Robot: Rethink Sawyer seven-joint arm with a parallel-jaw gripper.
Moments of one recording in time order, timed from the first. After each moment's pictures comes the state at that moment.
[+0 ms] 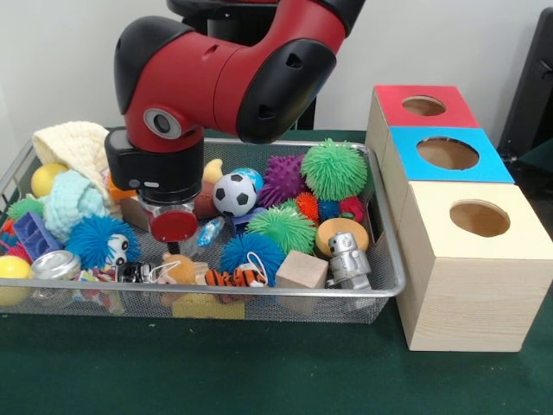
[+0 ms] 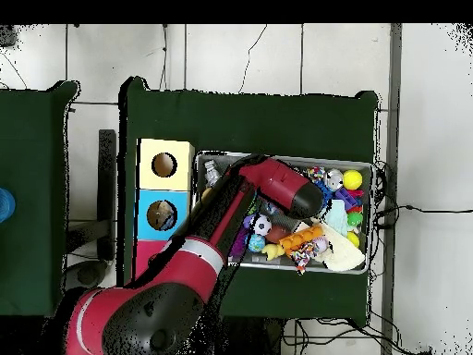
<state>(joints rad) 0.16 0.11 -0.64 0.96 -2.14 -0.78 2.50</state>
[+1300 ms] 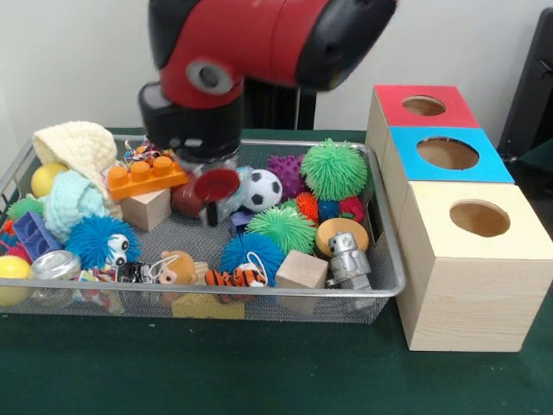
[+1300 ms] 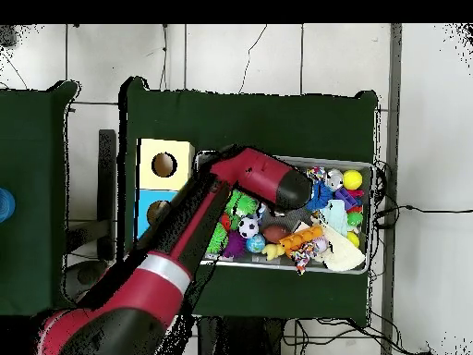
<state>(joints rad) 0.26 0.04 -0.72 0.97 -2.16 -1.00 2.50</state>
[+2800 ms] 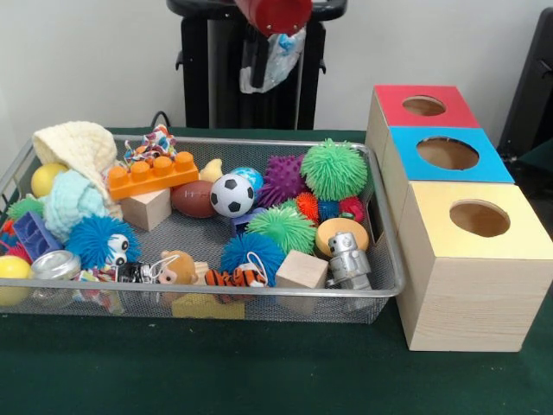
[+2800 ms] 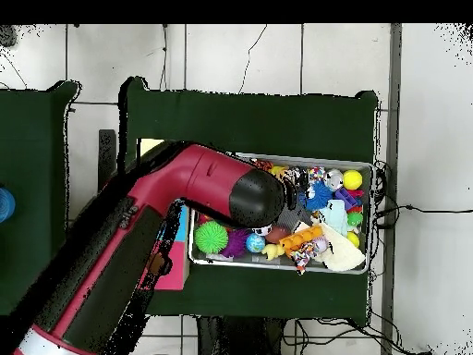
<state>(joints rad) 0.44 -0.07 -1.01 1.04 -2.09 -1.17 2.57</state>
